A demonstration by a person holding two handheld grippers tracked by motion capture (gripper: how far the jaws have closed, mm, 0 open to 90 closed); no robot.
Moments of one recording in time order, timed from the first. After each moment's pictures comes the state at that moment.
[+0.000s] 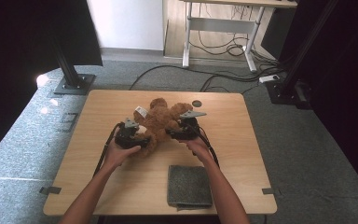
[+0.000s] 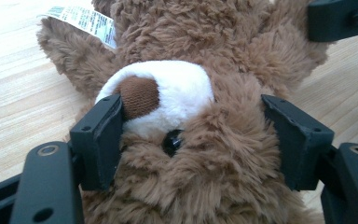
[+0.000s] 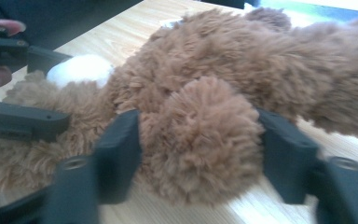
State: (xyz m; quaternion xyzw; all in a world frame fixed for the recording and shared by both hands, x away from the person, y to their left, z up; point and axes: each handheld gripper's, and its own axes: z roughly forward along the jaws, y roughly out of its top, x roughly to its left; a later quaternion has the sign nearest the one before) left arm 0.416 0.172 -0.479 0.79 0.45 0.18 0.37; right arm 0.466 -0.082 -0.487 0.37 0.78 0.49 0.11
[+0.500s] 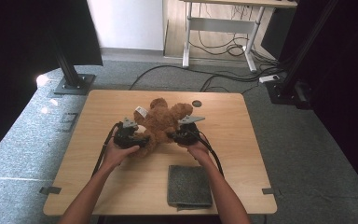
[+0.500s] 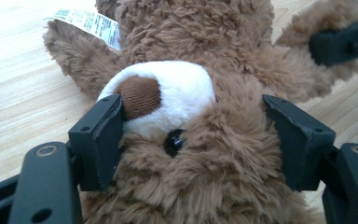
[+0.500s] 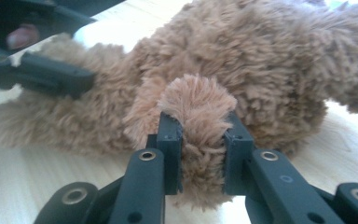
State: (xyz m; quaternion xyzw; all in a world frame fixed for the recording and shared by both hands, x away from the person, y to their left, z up) left arm 0.417 0.178 -0.478 0.79 0.44 0.18 0.37; right arm 0.449 -0.084 -0.495 0.33 0.80 0.48 0.10
